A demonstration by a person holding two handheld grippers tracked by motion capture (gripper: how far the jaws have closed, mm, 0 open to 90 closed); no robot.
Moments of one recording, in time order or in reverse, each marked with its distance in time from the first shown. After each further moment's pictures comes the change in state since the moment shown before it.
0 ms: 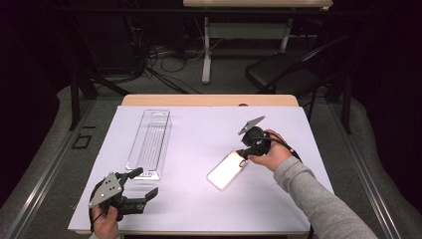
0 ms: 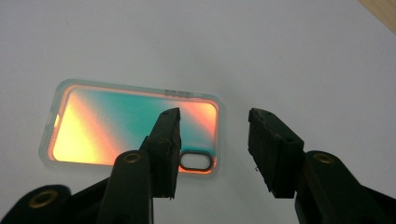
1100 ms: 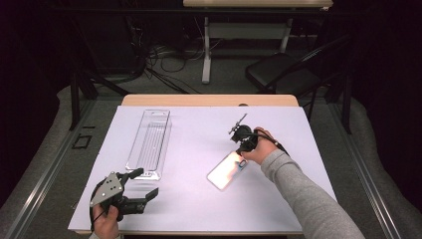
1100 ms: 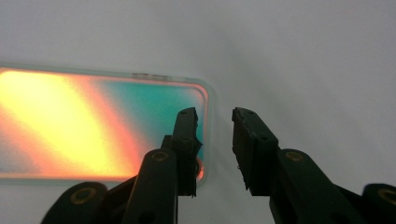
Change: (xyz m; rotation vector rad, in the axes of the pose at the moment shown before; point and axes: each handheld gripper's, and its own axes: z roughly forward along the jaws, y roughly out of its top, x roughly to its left) left arm 0.001 -0.002 0.002 0.014 -0.002 -0.004; right arm -0.007 0.016 0.046 0.221 -0.034 0.007
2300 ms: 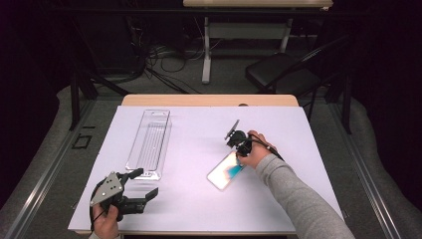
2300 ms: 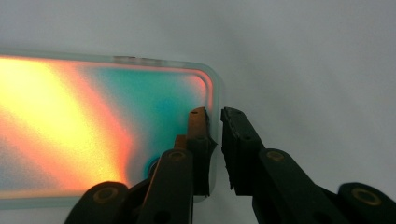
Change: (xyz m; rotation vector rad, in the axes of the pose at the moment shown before) left arm 0.001 -0.001 0.000 0.005 -0.006 -0.008; right arm 0.011 0.001 0.026 0.090 -0.064 -0.012
